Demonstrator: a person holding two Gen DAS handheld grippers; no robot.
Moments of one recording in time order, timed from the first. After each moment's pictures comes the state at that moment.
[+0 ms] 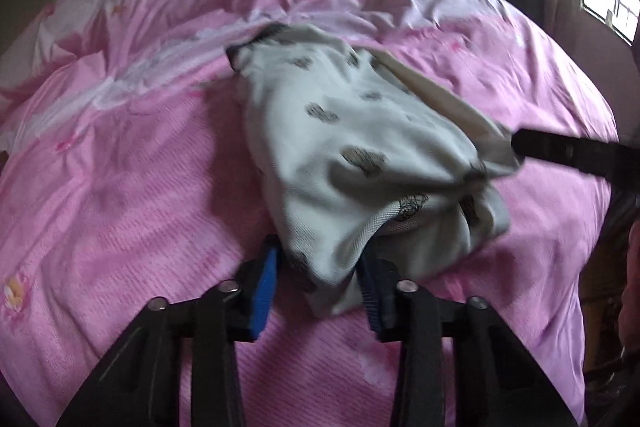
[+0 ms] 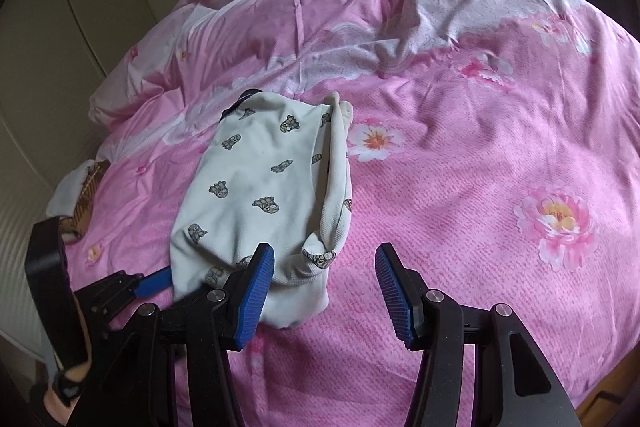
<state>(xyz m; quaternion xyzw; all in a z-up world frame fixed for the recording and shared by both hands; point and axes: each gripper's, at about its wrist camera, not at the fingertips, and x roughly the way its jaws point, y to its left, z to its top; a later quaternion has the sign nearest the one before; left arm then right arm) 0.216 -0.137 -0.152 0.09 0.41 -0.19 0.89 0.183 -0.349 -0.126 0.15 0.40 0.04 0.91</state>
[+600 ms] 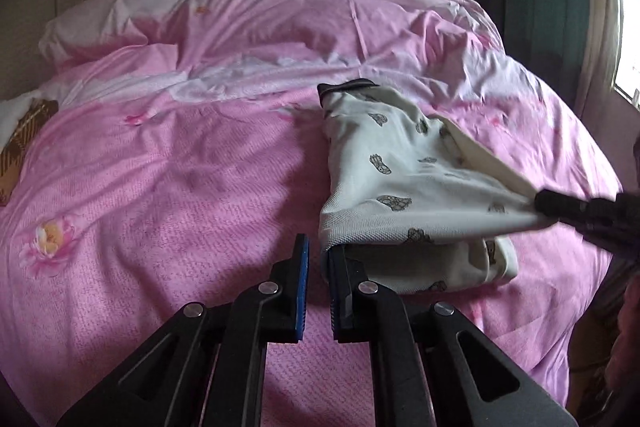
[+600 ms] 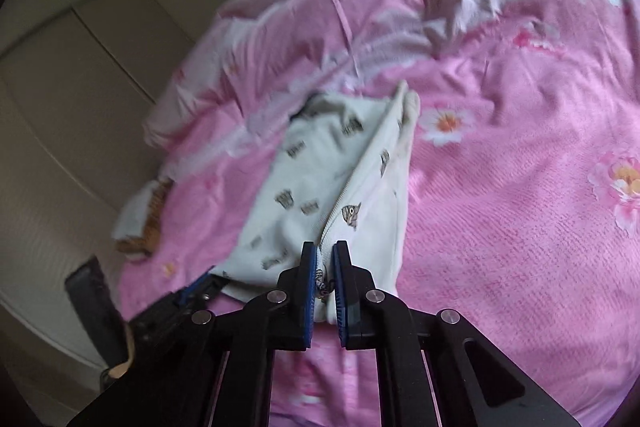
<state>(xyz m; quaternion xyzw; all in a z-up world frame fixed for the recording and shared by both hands) 0.195 -0.077 -0.136 -0.01 0.36 -0.13 0.93 0.178 -0.340 -0.126 0.26 0.37 0.14 0.88</state>
